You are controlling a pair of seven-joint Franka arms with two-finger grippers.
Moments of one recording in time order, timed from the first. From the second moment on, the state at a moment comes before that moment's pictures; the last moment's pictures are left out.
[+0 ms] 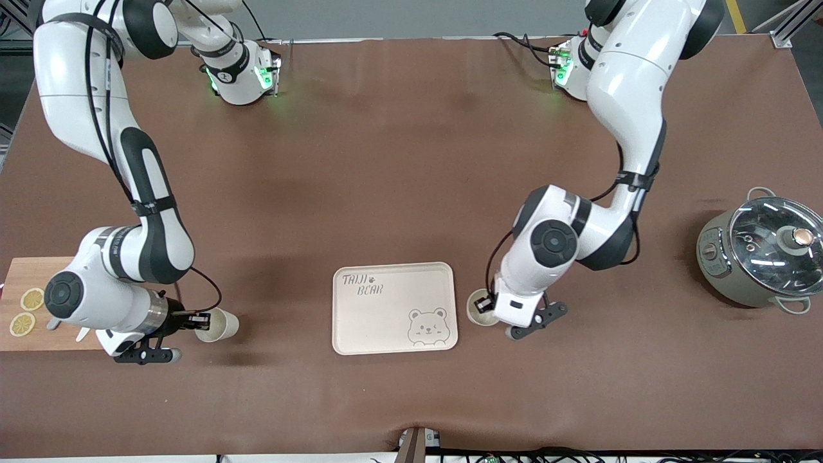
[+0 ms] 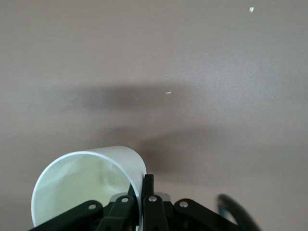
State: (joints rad) left arm -0.39 0.81 -0.13 -1.26 0.05 2.20 -0.98; right arm 0.03 0.78 -0.01 -1.32 0.16 2.11 -0.02
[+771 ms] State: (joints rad) left arm -0.57 0.91 -0.07 -1.25 0.05 2.30 -1.13; right arm 0.32 0.77 0.00 -1.27 0.15 2.03 0.57
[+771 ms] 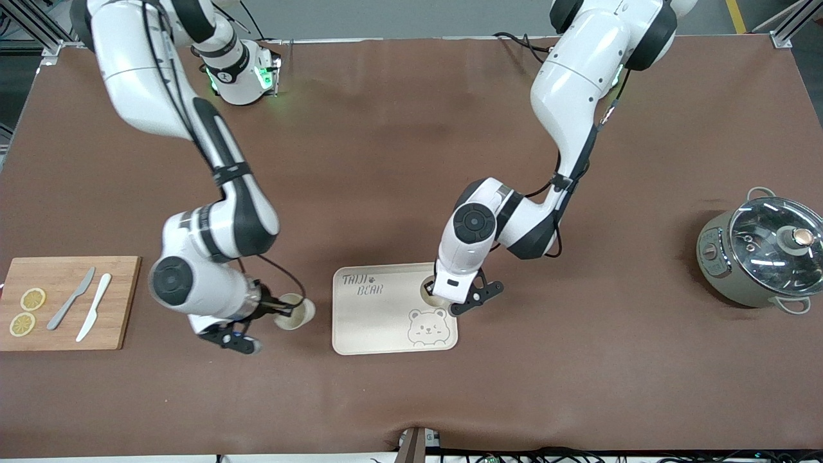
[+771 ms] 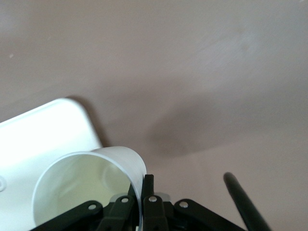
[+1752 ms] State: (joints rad) left arm -0.57 0.92 -0.05 -1.22 0.05 2.33 -1.14; right arm 0.50 0.84 -0.01 -1.27 0.03 2.25 0.90
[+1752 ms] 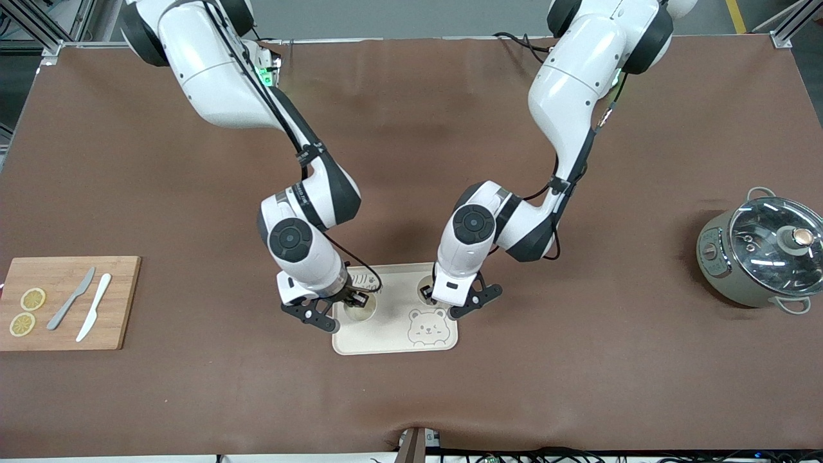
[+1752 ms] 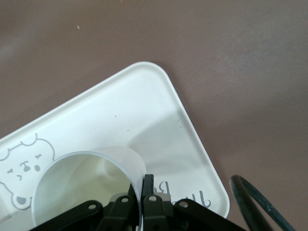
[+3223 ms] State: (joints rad) left arm -0.31 0.56 -0.05 -1.22 0.05 1.83 -0.67; right arm 0.51 0.88 -0.02 -1.27 -0.04 2.28 0.96
